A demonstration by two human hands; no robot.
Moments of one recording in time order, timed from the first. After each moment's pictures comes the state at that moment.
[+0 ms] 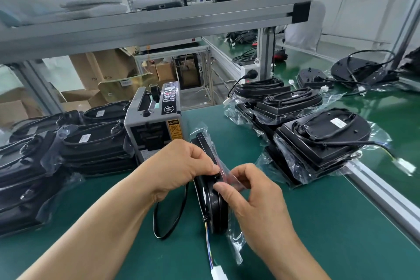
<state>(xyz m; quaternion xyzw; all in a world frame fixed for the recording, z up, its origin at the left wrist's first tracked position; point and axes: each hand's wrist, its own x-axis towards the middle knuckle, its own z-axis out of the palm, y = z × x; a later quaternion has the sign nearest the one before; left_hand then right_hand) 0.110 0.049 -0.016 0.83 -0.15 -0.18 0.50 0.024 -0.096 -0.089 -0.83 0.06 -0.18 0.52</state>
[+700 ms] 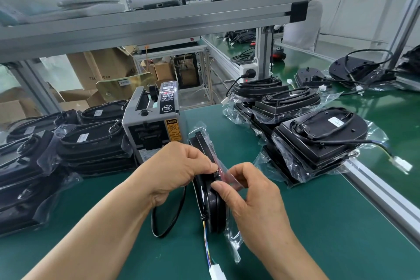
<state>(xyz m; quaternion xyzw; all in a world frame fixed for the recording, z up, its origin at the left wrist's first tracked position) 0.104 0.046 -0.019 0.82 -0.11 -0.19 0.53 0.024 -0.095 -0.090 -0.85 0.05 -0.20 0.49</state>
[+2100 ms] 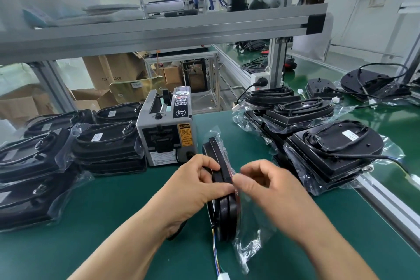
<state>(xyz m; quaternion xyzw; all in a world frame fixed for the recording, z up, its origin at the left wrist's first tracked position) 0.093 0.056 -0.054 0.80 -0.12 -0.13 0.57 0.042 -0.124 -0.064 -0.83 0.01 -0.07 0.56</state>
